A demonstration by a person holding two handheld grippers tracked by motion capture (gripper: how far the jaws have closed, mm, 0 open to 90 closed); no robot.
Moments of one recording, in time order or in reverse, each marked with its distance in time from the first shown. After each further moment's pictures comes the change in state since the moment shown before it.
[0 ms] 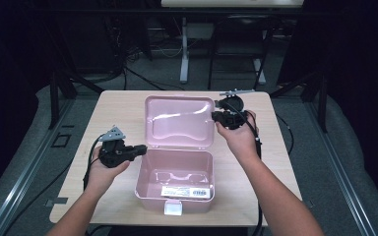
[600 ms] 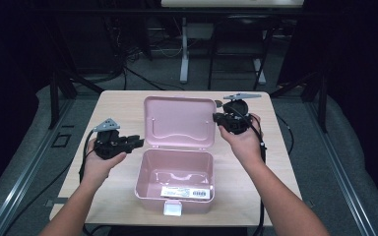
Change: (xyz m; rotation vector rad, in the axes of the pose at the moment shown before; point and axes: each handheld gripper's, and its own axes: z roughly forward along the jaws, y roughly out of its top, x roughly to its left) left arm 0.012 0.023 -0.010 -0.033 0.046 -0.032; right arm -0.001 -0.009 -0.017 -0.049 0.043 -0.022
